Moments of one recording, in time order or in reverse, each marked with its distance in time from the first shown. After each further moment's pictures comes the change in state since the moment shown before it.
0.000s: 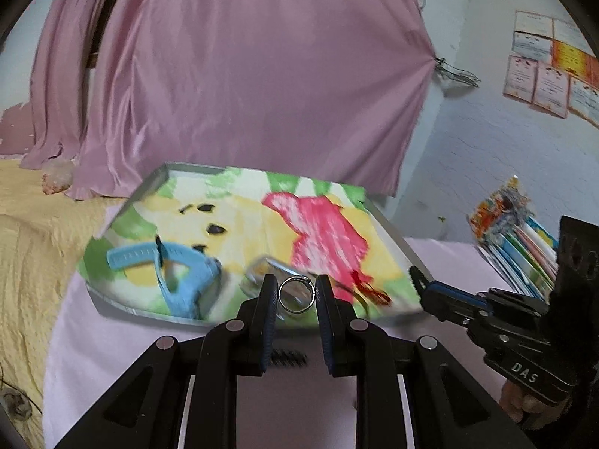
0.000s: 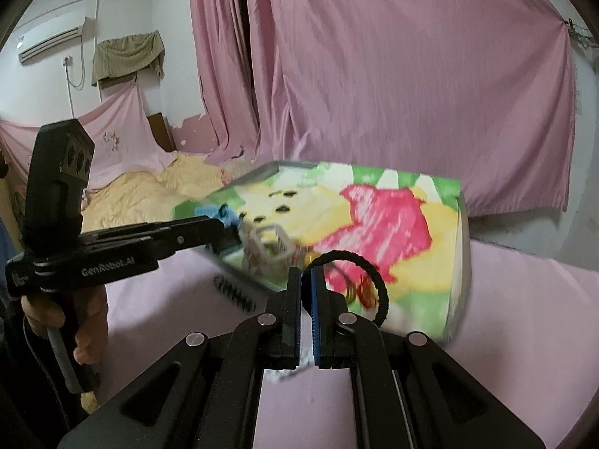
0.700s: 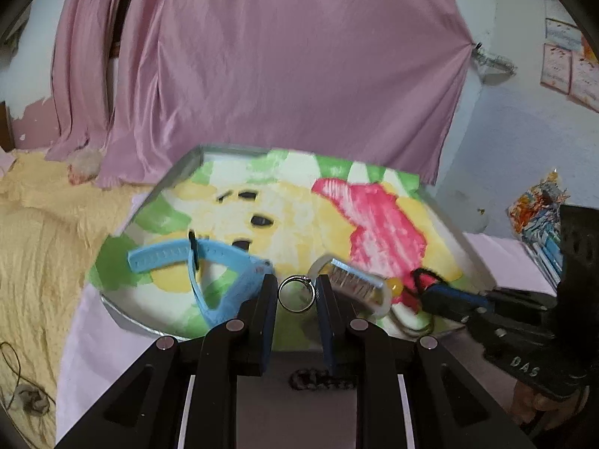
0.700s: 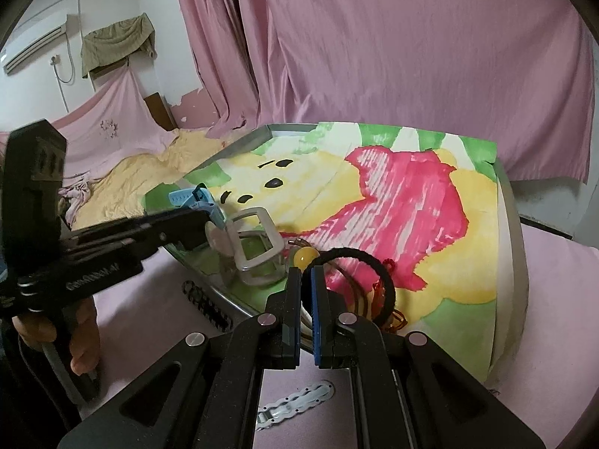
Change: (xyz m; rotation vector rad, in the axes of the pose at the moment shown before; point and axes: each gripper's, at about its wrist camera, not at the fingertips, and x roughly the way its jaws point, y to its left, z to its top) left arm 0.037 0.025 0.000 -0.020 0.091 0.125; right arm 0.075 -0.011 0.002 0.053 0.154 0.054
